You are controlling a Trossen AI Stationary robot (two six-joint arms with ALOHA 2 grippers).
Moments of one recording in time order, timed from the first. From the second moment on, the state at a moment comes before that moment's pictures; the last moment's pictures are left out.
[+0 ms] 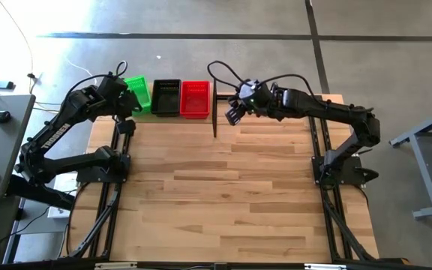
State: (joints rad) left arm 0.96 0.89 1.10 -1.22 -0.22 0.63; right arm -0.23 1.58 1.60 -0.71 0.41 0.36
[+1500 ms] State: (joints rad) left arm 0.95 1.02 1.10 -1.13 -0.13 0.61; right arm -0.23 1.58 1.60 -0.71 0.44 0.36
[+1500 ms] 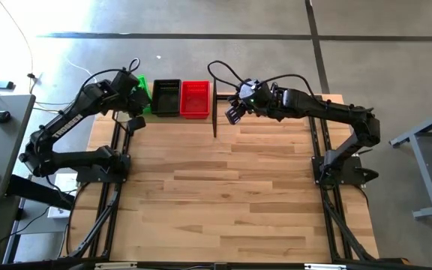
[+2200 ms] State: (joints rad) left arm 0.95 0.97 1.10 -1.23 -0.17 0.72; right arm -0.24 1.58 1.60 -0.71 0.44 0.37
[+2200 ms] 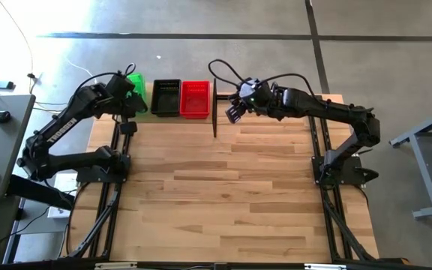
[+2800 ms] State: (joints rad) left arm 0.95 0.96 1.10 -1.28 -0.08 0.85; right arm -0.24 1.58 1.60 -0.71 0.44 0.37
